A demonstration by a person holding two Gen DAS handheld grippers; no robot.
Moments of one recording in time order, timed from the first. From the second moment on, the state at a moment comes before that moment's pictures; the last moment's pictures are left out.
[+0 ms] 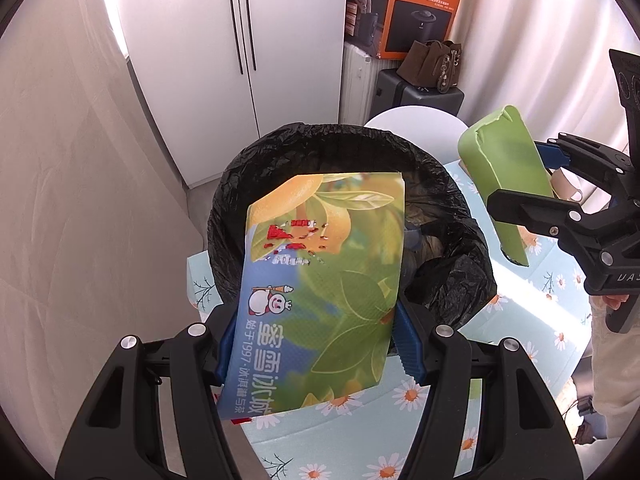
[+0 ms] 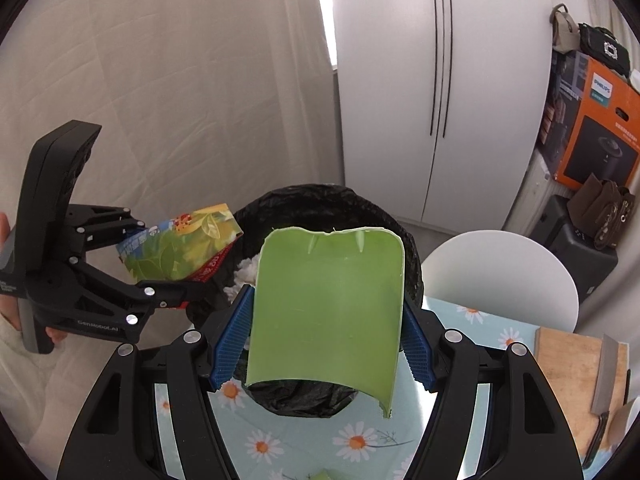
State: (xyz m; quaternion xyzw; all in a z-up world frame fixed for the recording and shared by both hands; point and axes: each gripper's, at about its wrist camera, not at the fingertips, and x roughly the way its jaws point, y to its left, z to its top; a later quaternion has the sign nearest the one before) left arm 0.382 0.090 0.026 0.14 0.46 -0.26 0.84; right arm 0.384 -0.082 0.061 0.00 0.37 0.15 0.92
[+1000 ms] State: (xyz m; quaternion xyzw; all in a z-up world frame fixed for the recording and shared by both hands) left arm 0.386 0.100 0.017 0.09 0.47 -0.15 0.87; right arm 0.427 -0.102 0.046 -0.02 0.36 0.20 0.91
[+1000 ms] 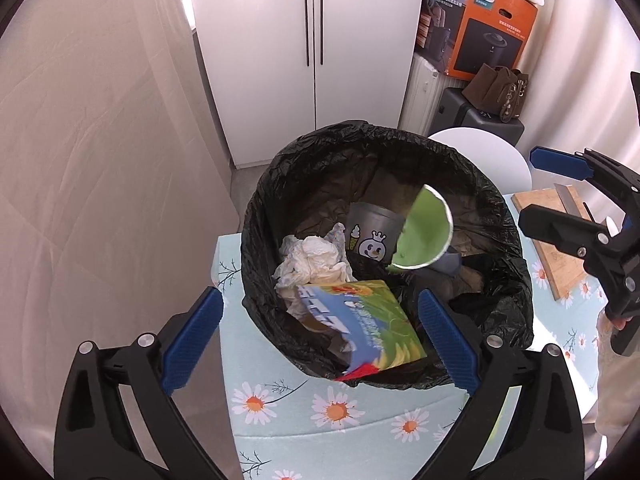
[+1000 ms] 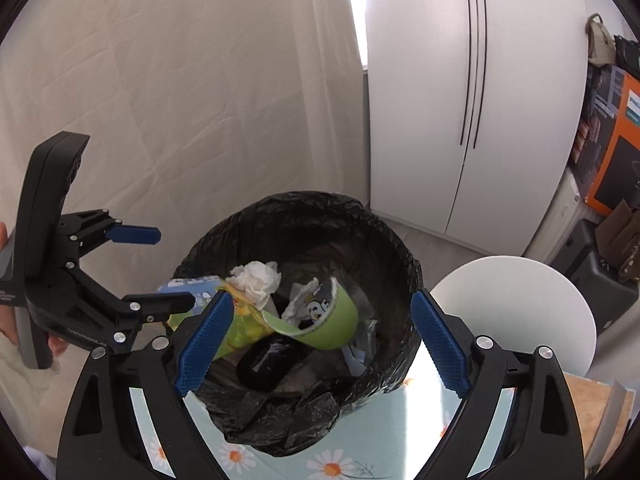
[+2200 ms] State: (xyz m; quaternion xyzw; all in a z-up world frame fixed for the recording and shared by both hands) left arm 0.287 0.156 -0.016 0.04 0.47 -0.11 0.87; right arm 0.307 -0.137 -0.030 -0.06 0.44 0.21 0.87
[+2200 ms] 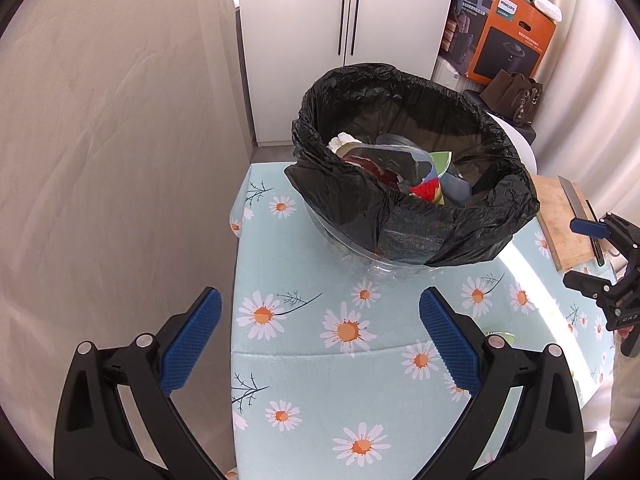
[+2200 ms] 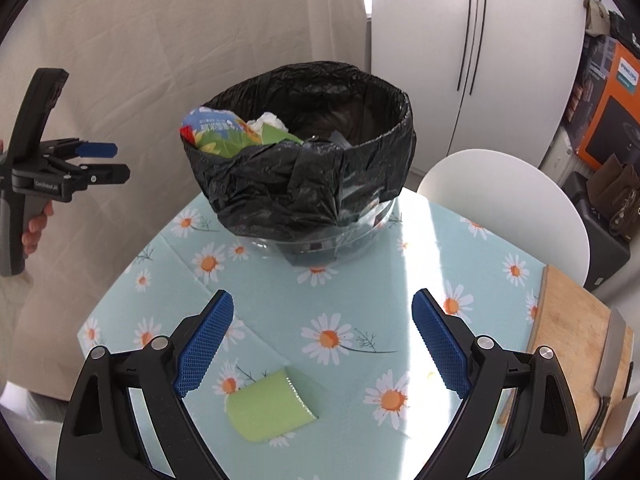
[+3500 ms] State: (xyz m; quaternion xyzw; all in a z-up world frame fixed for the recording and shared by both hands) left arm 0.177 0.094 -0.139 0.00 0.55 -0.16 0.82; right arm 0.308 -0.146 -0.158 0.11 0.58 0.47 0.65
